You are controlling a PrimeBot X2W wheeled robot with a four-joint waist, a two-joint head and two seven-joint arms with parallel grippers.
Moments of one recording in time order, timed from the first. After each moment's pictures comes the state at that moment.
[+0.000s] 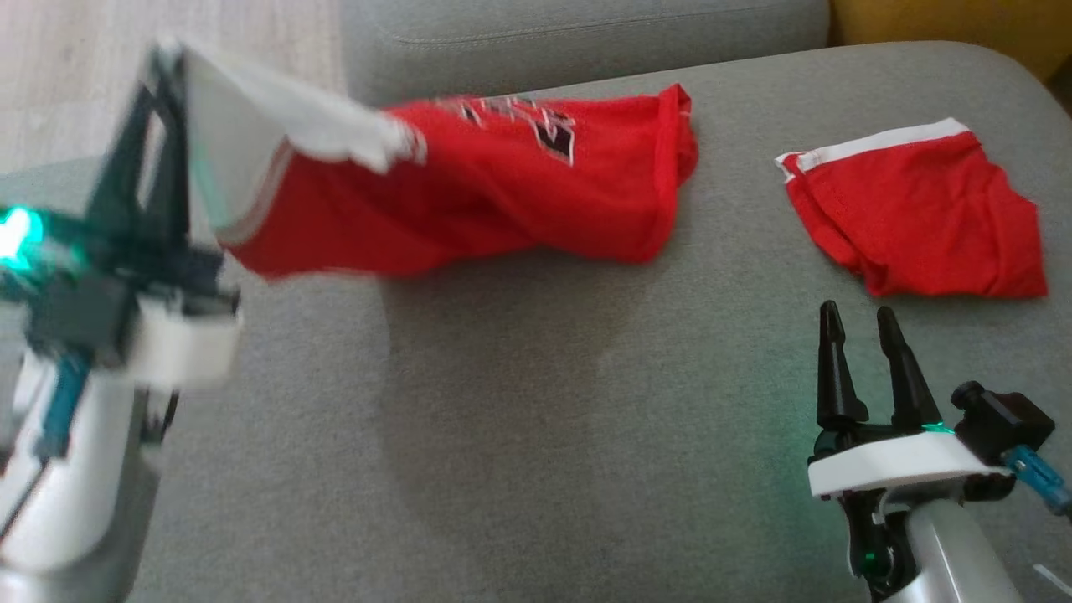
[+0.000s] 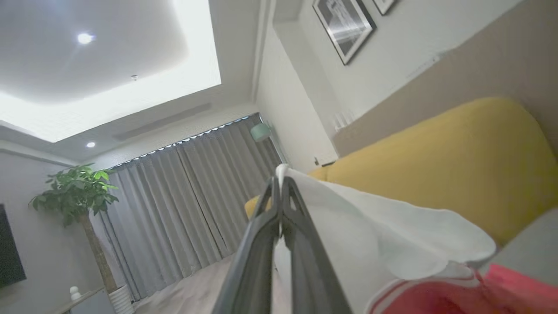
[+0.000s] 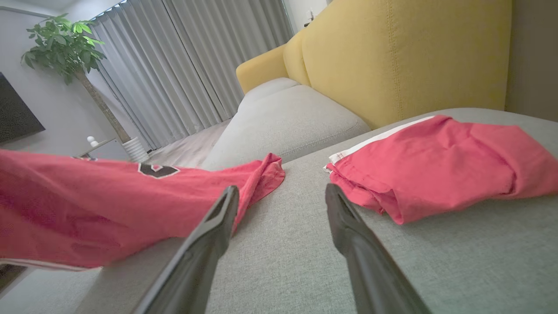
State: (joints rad) left arm -0.47 0.39 -0.21 0.04 -0.05 0.04 -0.26; right arm -0.11 -0.05 0.06 0.31 0.40 0.12 -0.25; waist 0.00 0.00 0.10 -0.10
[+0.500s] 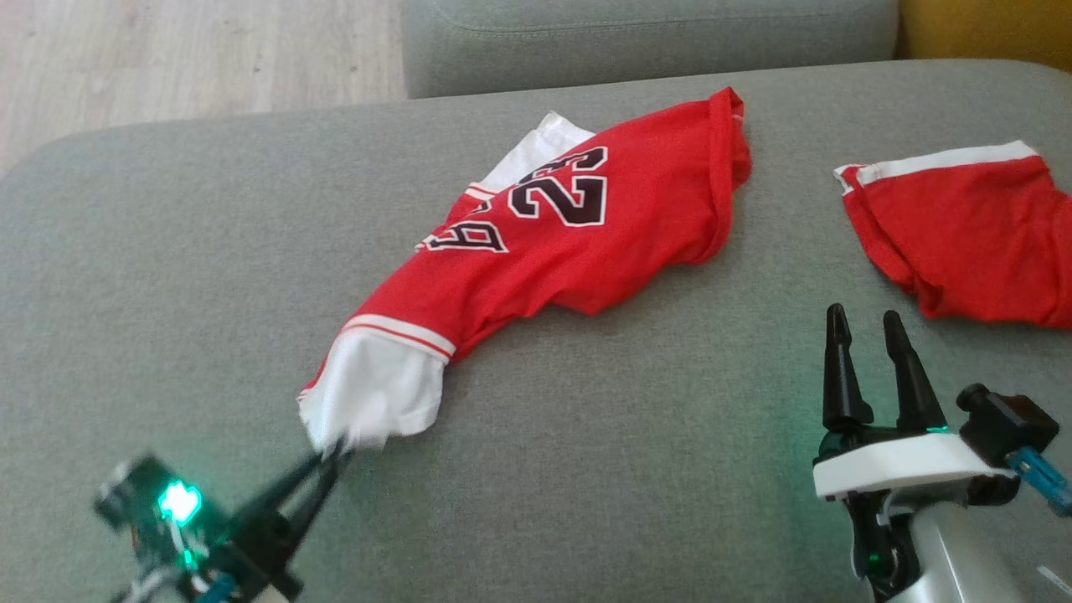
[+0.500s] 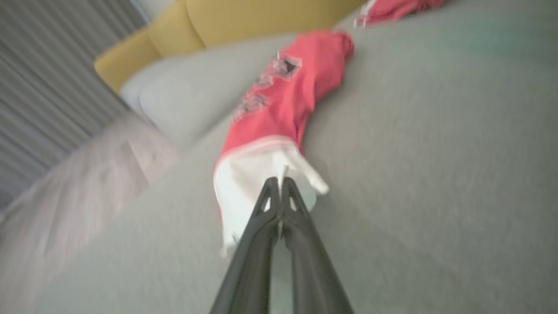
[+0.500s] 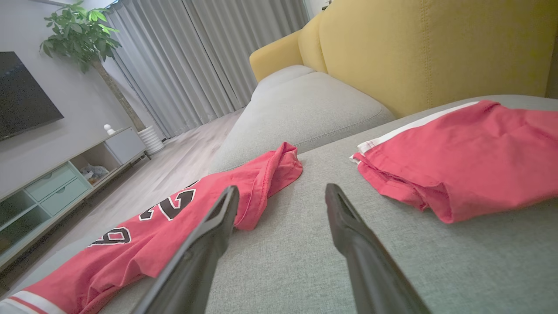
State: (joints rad) left arm -0.06 0.56 -0.48 0.09 0.00 -0.12 -0.20; right arm -0.11 -0.05 0.05 0.33 0.40 0.12 -0.25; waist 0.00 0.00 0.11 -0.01
